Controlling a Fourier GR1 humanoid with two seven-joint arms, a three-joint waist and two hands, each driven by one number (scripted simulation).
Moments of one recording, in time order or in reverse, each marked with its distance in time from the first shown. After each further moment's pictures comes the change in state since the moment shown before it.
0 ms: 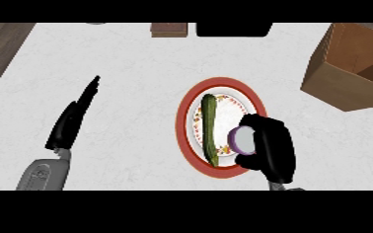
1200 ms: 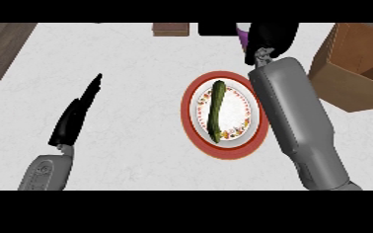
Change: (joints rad) left arm -0.028 -0.012 0.007 0.028 -0.012 -0.002 0.002; right arm -0.936 -0.035 -0.286 0.462 0.159 0.570 0.619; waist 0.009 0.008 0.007
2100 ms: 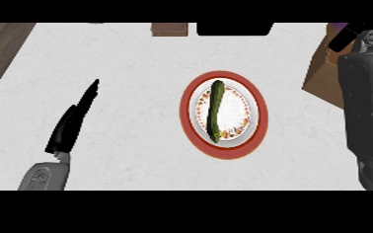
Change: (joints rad) left arm 0.050 -0.003 0.010 -0.024 -0.002 -0.009 -0.024; right arm 0.073 -0.243 -0.187 -0.278 -0.029 0.150 0.071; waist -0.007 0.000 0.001
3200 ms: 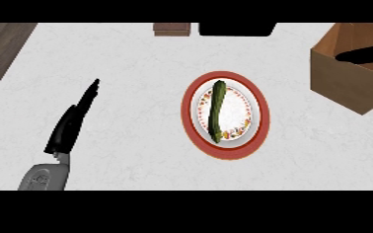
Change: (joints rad) left arm 0.009 -0.006 -0.002 -0.032 -0.011 -0.006 0.007; right arm 0.130 -0.059 -0.367 0.229 -0.414 -0.297 -0.398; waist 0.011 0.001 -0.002
